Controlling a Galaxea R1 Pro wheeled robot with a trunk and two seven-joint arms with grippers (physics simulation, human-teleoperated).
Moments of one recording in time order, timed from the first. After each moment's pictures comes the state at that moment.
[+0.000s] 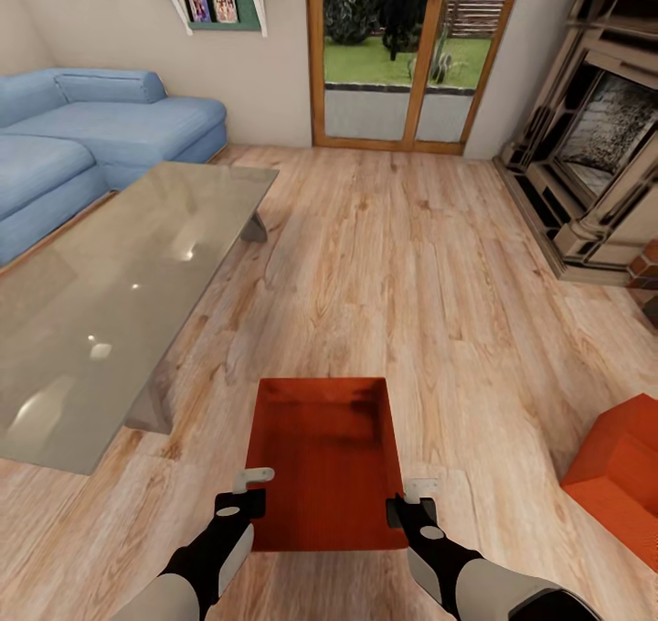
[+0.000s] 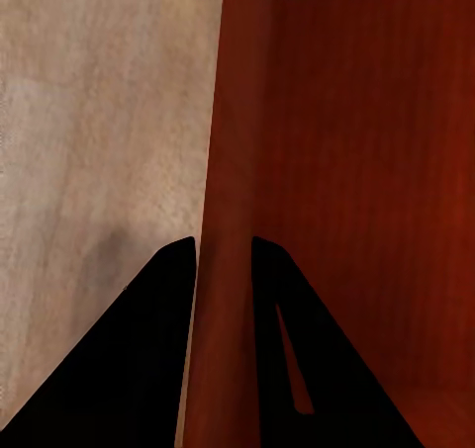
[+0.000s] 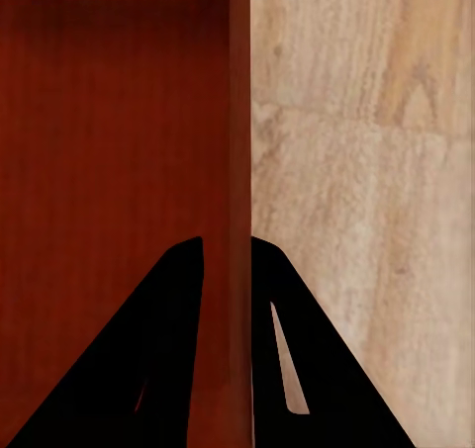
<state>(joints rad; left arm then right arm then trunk) -0.58 -0.13 -0.06 -0.42 0.07 0.10 0.28 -0.70 0.12 0.31 -0.03 -0.25 -0.25 -0.16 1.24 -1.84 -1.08</state>
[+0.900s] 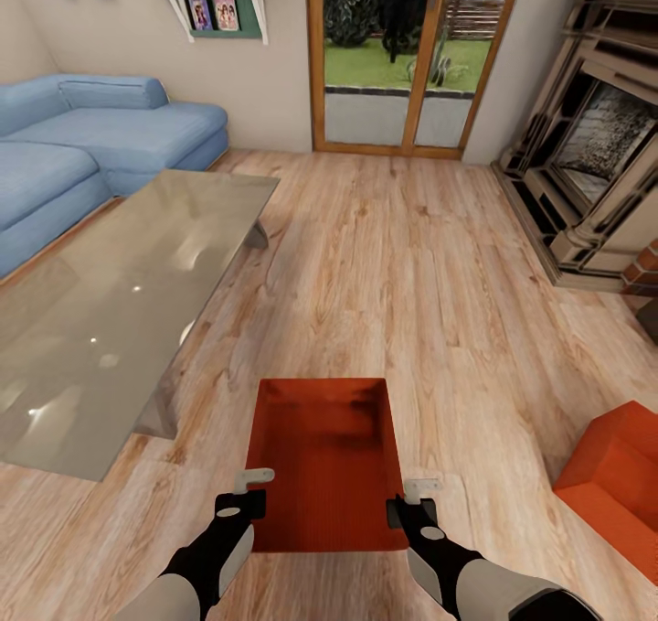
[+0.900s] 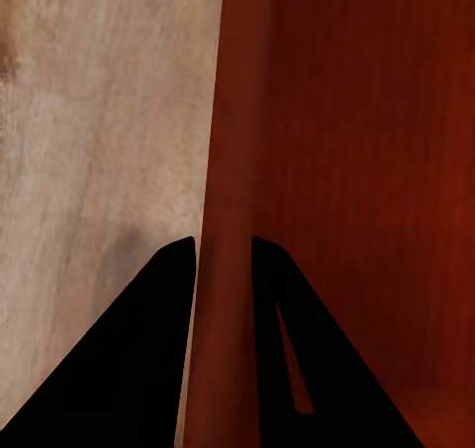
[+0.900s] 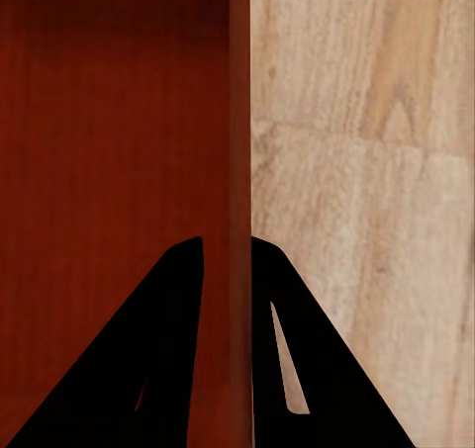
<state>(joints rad) -0.58 -0.13 -0.06 -0.41 0.07 0.10 0.28 -0.70 0.12 0.32 -0.03 -0.26 -0.25 -0.16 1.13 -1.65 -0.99</state>
